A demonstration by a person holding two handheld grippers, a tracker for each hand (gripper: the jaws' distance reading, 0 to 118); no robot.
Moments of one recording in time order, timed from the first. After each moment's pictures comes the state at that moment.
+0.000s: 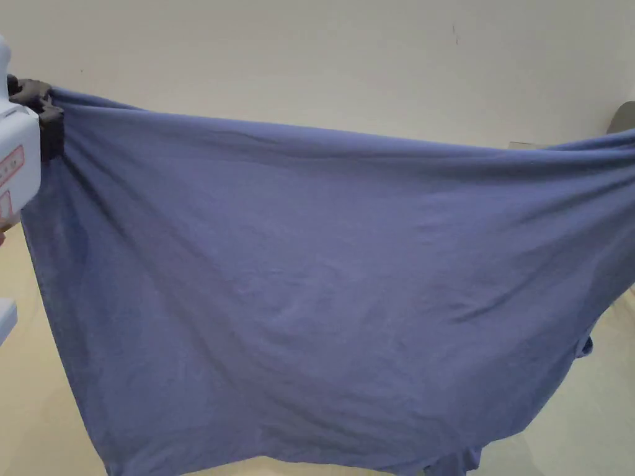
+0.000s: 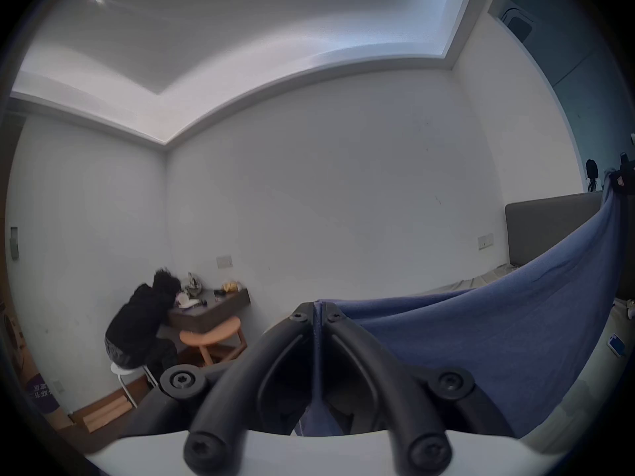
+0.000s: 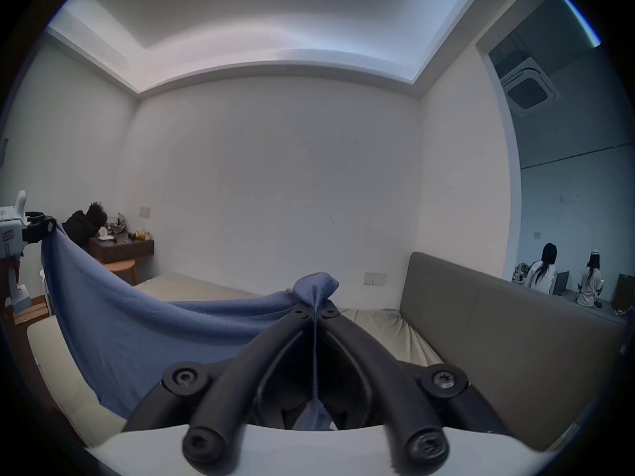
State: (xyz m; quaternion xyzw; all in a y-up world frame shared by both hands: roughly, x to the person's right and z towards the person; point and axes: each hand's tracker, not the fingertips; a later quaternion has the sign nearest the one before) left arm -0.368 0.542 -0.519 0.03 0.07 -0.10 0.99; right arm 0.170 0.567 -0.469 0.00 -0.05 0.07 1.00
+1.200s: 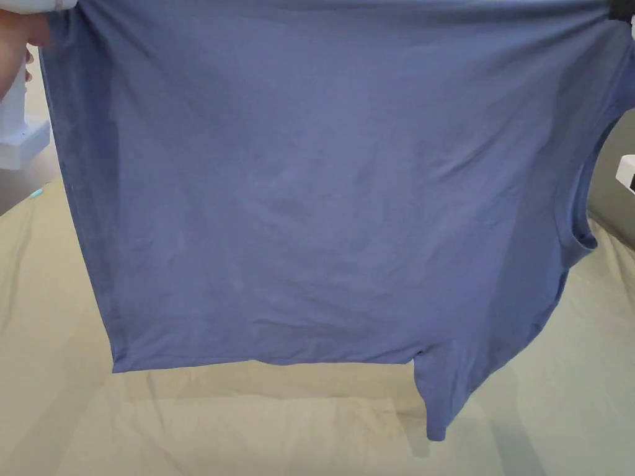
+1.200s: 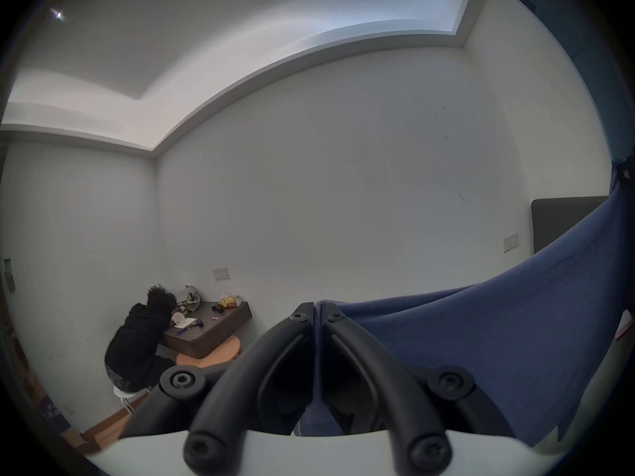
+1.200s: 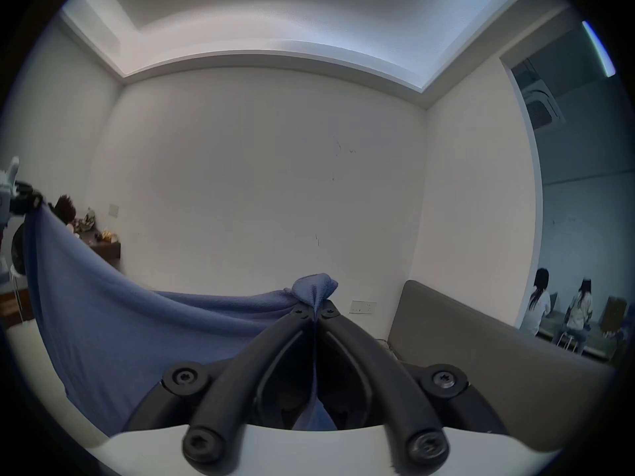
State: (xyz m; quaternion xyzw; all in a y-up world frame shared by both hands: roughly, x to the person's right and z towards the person) left arm -0.354 0.625 -0.760 -0.01 0.09 -0.11 0.99; right arm 0.194 0.627 -0.705 0.01 -0.08 0.10 0.99
